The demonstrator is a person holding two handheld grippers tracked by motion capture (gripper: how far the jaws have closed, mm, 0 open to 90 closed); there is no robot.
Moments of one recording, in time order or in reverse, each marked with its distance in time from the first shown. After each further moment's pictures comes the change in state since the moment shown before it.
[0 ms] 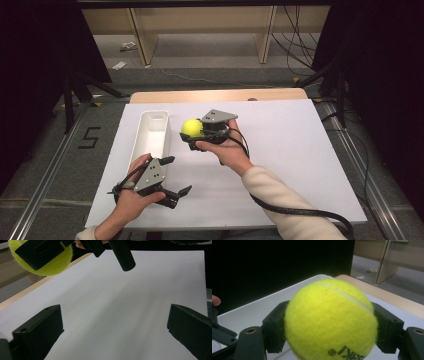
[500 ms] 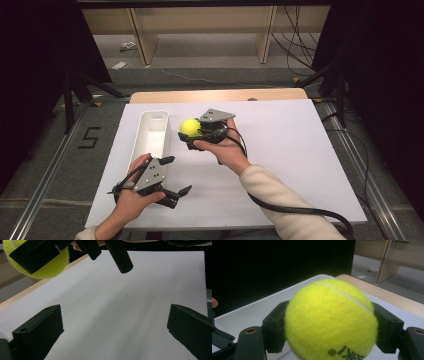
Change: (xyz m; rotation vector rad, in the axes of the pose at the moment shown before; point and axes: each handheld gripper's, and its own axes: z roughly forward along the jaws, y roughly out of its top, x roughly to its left) left arm 0.000 0.000 0.000 -0.002 0.000 -0.001; right arm 0.001 0.002 0.006 0.003 0.002 0.001
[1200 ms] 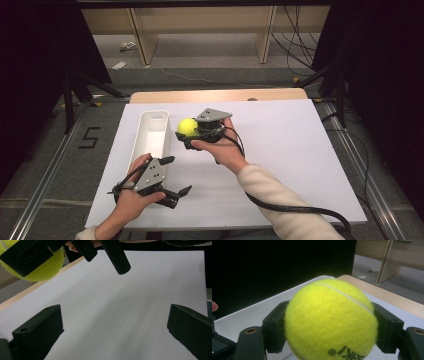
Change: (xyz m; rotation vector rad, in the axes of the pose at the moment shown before) left arm 0.000 0.000 0.000 0.001 0.000 0.002; right arm 0.004 0.003 0.006 0.003 0.006 -0.002
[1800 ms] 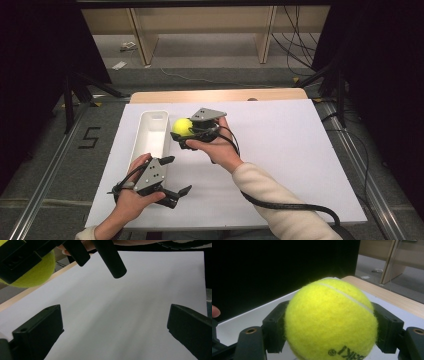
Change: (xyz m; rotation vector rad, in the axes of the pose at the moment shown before) left arm 0.000 0.001 -0.001 -0.004 0.001 0.001; right arm 0.006 0.004 0.010 0.001 0.021 -0.003
